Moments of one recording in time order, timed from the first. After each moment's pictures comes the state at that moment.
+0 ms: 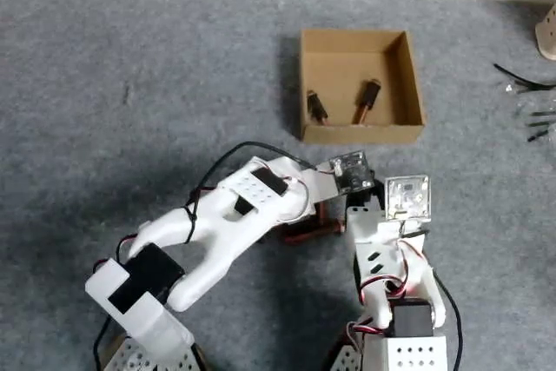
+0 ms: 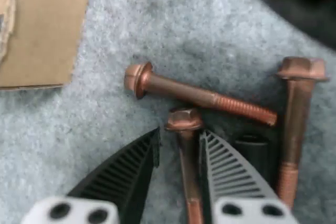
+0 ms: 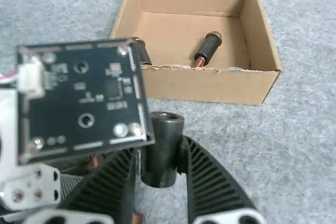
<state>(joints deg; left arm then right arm) 33.4 7.3 34.1 33.2 -32.6 -6.7 -104.7 92.9 43.9 4.7</state>
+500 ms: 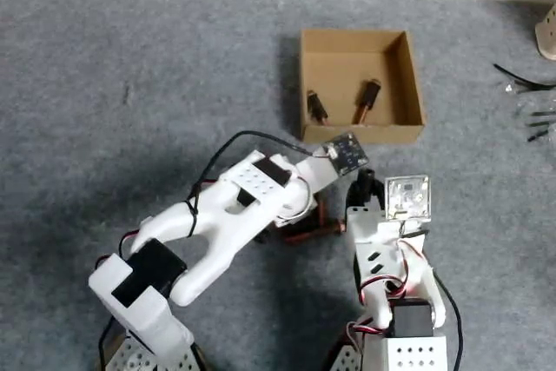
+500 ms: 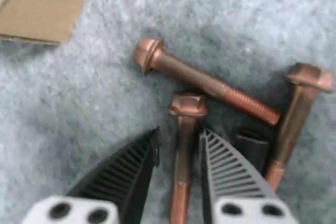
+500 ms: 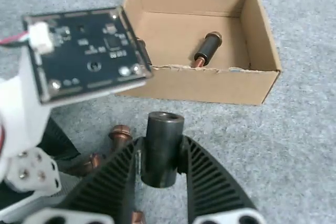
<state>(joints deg) 32.0 8.4 29.4 42.2 -20.3 -6.7 -104.7 92.9 43.9 4.7</state>
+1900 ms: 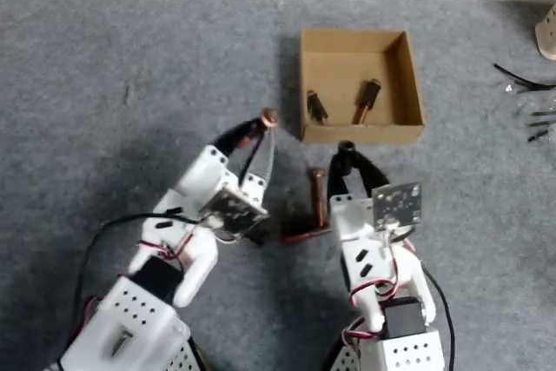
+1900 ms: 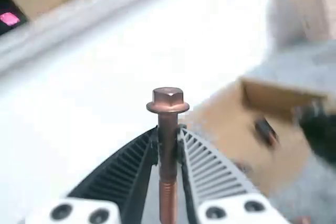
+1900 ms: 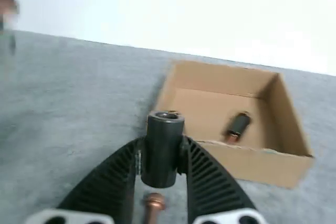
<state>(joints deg) 22.6 -71.0 82.9 -6.8 -19.3 -16.5 -104.7 95.6 26.3 4.7</state>
